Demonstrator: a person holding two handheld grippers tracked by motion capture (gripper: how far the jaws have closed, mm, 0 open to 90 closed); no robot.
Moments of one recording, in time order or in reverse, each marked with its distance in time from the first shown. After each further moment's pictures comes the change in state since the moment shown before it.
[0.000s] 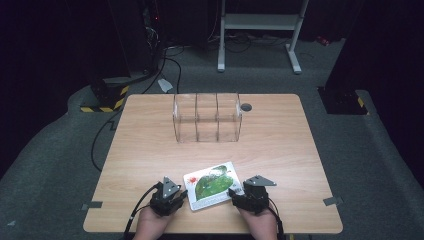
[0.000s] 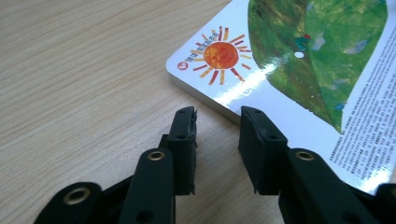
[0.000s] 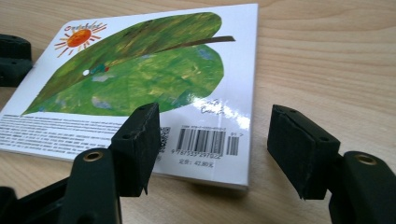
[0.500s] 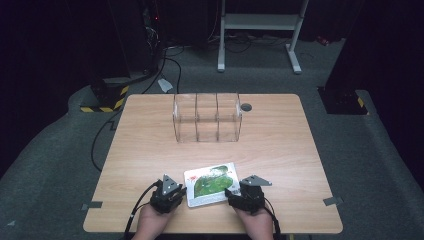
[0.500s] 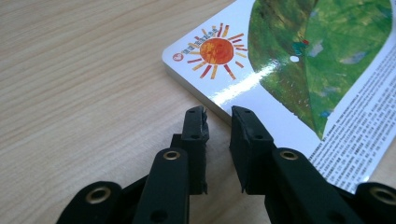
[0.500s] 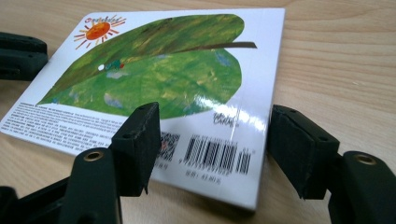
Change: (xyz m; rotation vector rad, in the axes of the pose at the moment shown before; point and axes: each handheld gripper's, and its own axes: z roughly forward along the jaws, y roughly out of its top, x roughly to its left) left arm 0.008 0.004 0.006 -0.004 0.001 -0.029; right arm 0.009 0.003 0.008 -0.001 0.007 0.003
